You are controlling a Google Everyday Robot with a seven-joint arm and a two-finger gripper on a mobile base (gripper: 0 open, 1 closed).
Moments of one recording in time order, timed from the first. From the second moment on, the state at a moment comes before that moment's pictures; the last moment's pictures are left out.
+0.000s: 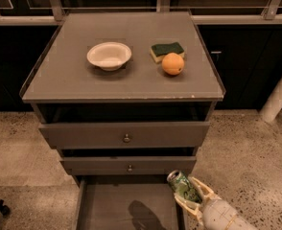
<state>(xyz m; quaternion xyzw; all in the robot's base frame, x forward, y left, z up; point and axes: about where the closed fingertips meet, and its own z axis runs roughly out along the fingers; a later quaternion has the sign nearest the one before) 0.398 -0.163 0.584 -0.32 0.72 0.14 0.60</state>
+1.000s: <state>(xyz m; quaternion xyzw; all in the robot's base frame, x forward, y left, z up) 0.436 -0.116 0.699 -0.42 0.64 0.10 0.63</state>
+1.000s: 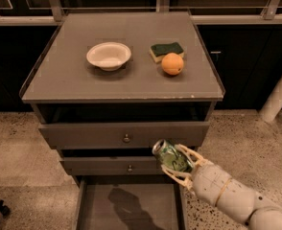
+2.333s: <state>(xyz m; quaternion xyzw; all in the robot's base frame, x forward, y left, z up) 0.496 -0.011 0.904 -0.55 0.53 0.01 0.65</state>
